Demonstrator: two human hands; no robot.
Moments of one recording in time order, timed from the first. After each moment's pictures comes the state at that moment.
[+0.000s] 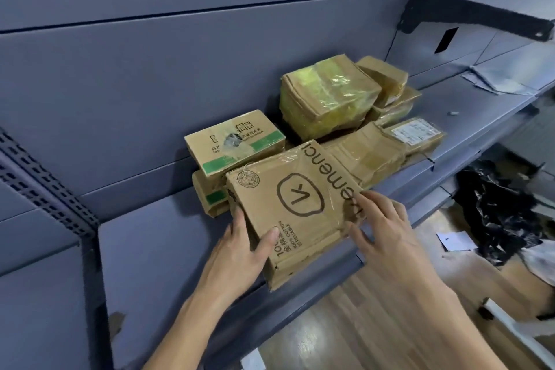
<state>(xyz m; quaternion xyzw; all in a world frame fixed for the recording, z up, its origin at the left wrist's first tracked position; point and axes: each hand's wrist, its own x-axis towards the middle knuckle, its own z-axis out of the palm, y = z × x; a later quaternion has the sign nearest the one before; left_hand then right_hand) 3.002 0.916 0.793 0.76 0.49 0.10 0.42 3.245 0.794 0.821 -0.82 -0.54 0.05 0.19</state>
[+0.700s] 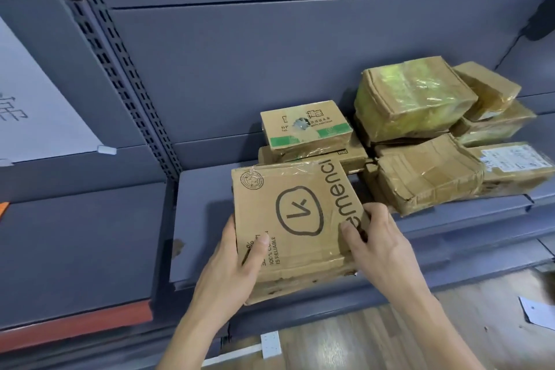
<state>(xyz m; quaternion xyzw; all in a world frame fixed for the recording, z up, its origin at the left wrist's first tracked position) 2.938 0.825 0.805 0.59 0.63 0.26 0.43 3.190 0.818 0.808 -0.76 -0.54 0.21 0.28</state>
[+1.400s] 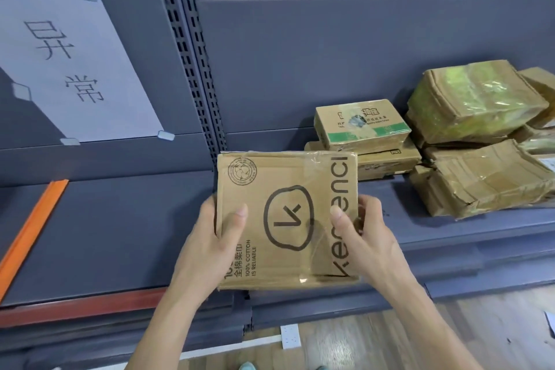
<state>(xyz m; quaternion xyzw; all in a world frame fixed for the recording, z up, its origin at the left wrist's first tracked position) 2.811 0.837 0.827 0.54 0.66 0.32 0.41 3.070 0.829 0.824 -0.70 -0.53 0.35 0.33</state>
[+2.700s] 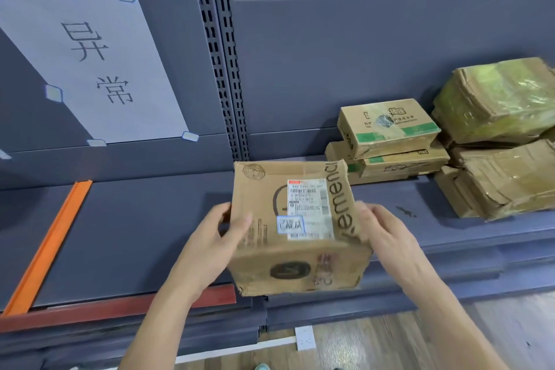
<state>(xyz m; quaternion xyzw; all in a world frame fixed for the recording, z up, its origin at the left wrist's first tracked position) 2.751 0.852 0.819 0.52 0.66 0.28 0.47 3.044 0.839 0.820 -0.71 -0.49 0.40 0.31</state>
